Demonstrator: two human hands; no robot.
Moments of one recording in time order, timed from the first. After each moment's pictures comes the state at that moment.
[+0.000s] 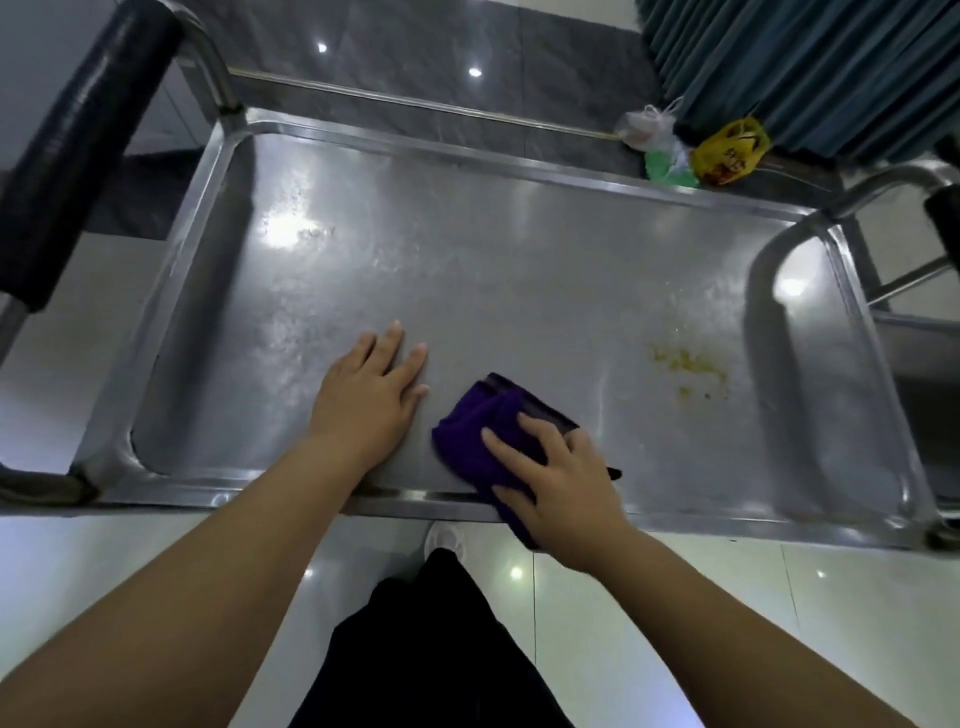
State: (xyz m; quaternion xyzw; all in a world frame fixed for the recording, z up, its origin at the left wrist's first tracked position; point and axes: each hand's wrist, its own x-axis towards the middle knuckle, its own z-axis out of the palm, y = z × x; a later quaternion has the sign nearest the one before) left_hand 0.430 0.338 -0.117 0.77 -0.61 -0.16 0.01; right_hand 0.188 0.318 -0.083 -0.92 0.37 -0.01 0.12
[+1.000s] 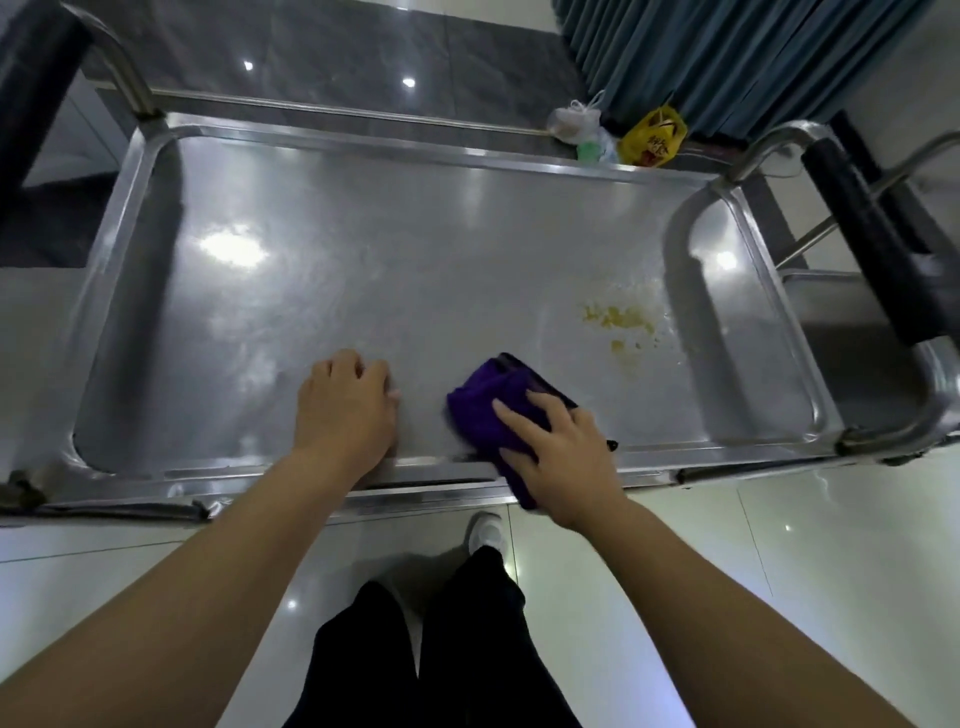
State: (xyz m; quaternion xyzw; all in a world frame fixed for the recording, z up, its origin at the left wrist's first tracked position) left_hand 0.379 0.360 -0.082 0.79 -0.59 -0.16 0.09; right_hand 0.140 0.329 -0.088 -0.87 0.49 0.01 0.09
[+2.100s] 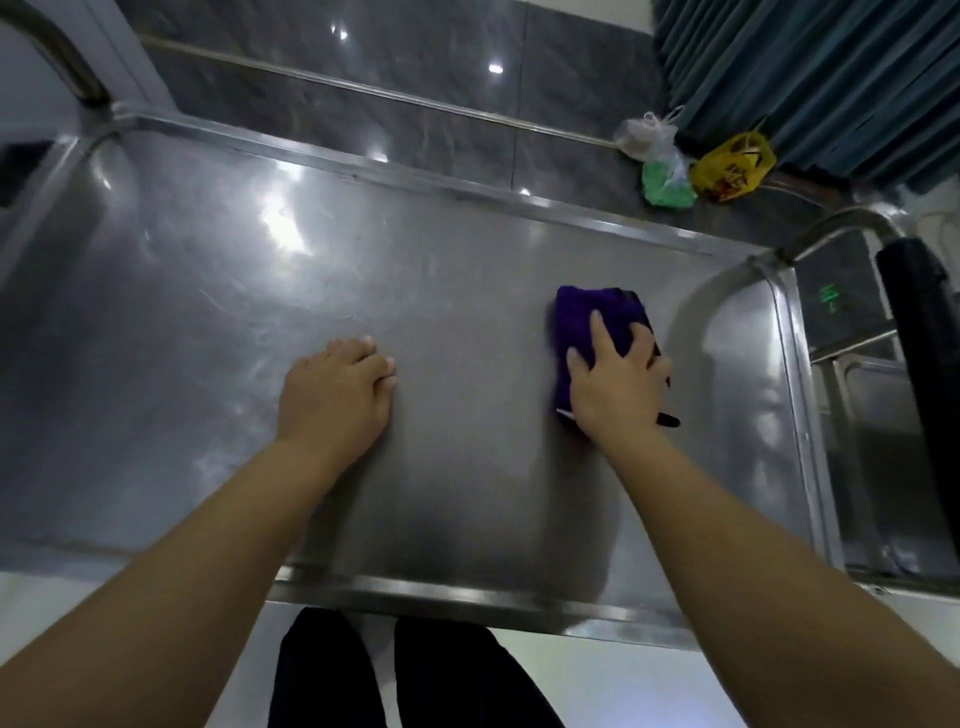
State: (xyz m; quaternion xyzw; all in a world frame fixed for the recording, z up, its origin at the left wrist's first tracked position) left_hand 0.324 0.228 -0.082 0.82 -0.55 -0.14 0.09; right_hand 0.100 0.079 -0.098 -0.75 0.65 0.00 0.10
